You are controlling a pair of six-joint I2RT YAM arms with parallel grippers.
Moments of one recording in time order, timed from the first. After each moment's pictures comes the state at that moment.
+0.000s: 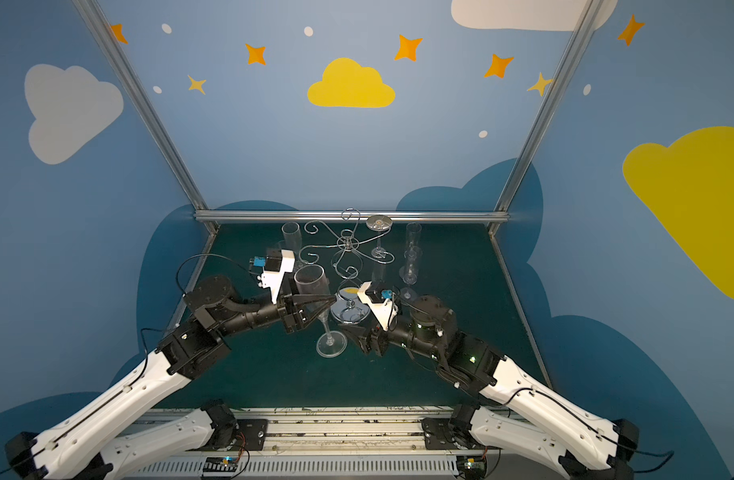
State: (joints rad) left arm -0.75 0.89 0.96 -0.05 0.42 -0.31; right arm 1.01 0.82 0.92 -0.29 -0.10 0.02
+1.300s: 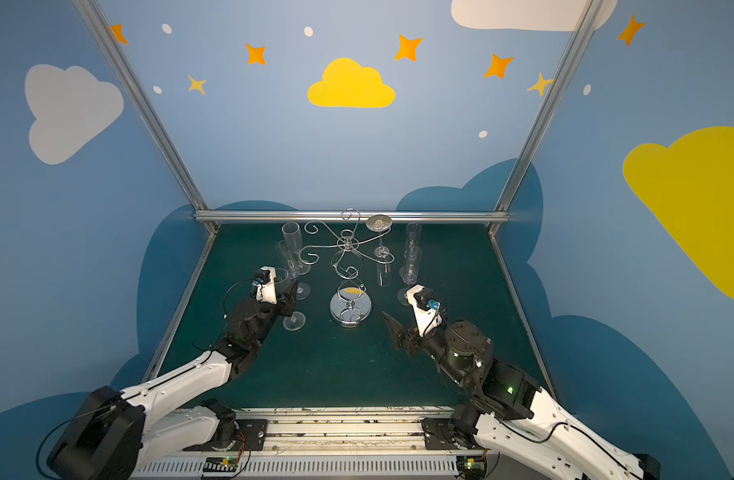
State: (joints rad) left arm -0.46 1.16 0.40 0.62 -0.24 -0.16; right arm 1.01 0.57 0.79 -0.40 0.35 0.08
